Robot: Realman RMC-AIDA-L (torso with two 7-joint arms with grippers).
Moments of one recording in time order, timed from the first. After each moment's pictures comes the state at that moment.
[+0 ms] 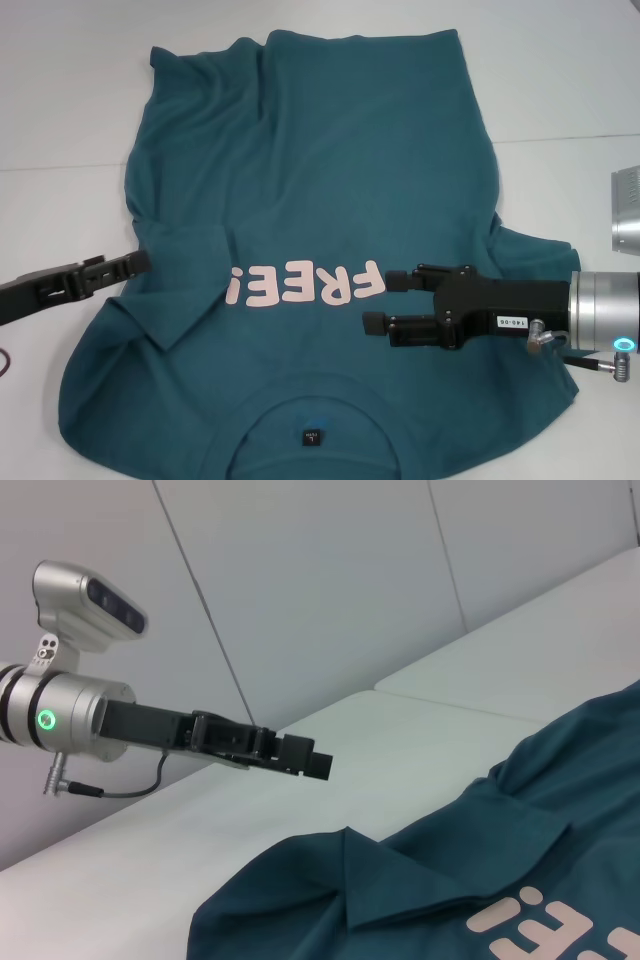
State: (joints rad) left arm -0.41 -2.15 0.63 0.91 2.02 1.30 -1.99; right arm 0.59 2.08 -0.72 -0.53 -1.97 -1.45 1.41
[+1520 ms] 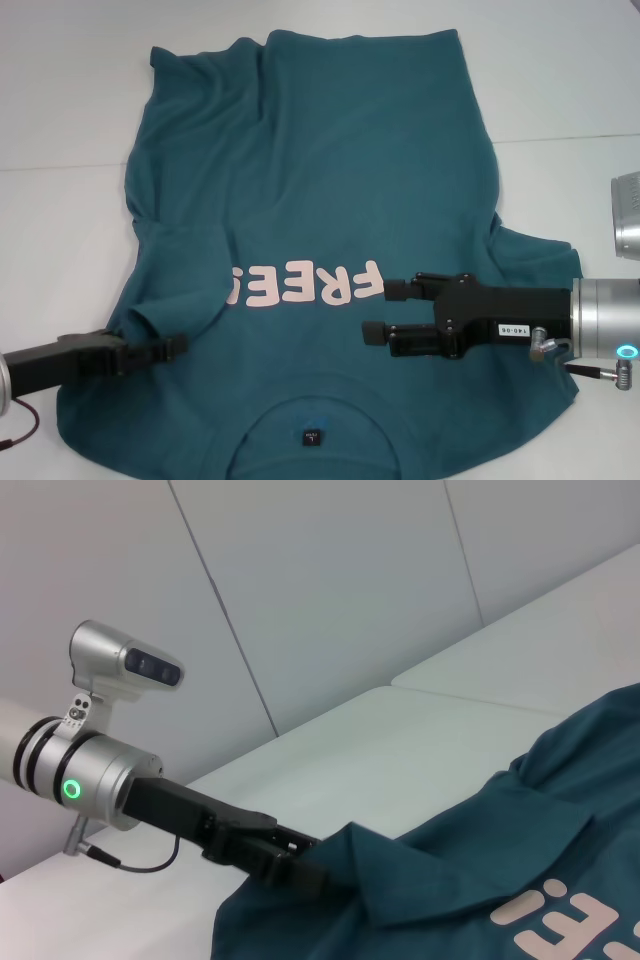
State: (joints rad) left arm -0.40 -2.17 0.74 0.85 2.12 1.26 -1.91; right arm 0.58 2.08 -0.72 -0.53 -1.97 -1.47 1.43
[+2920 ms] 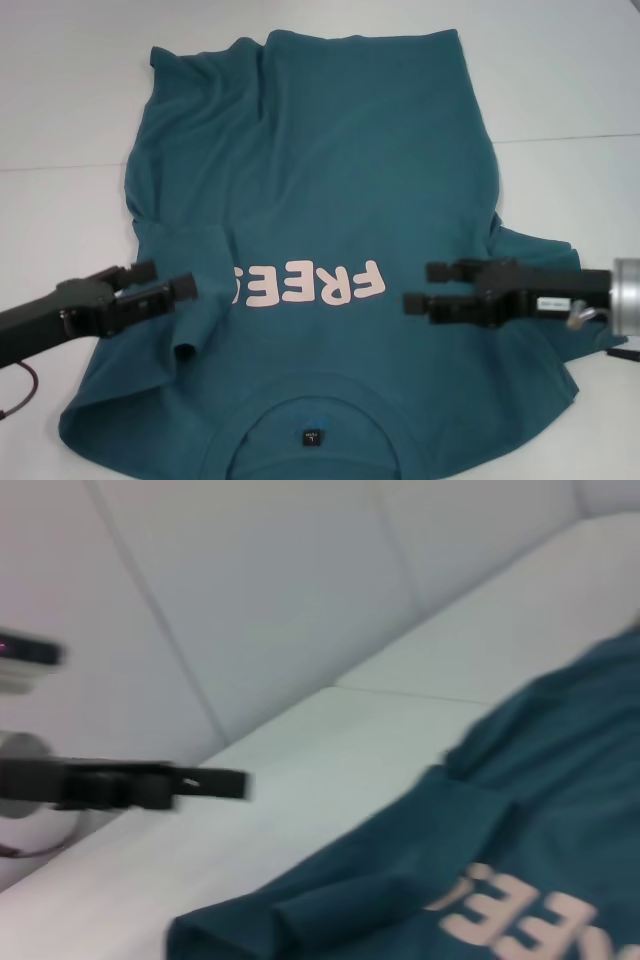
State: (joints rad) left arm -0.39 -2.16 0.61 0.84 1.90 1.53 -1.73; right arm 0.56 2.04 -0.71 -0.57 -1.97 -1.46 1.58
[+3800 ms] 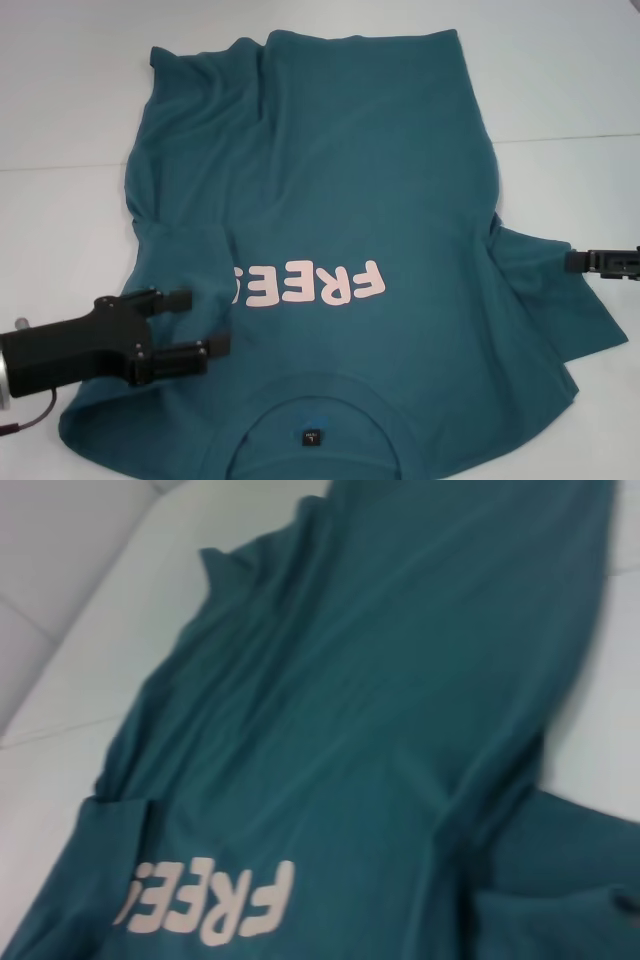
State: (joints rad) left arm -0.42 -2.15 0.68 0.84 2.00 1.58 -1.51; right arm 0.46 1.90 -0.64 -0.79 -2.16 -1.42 2.21
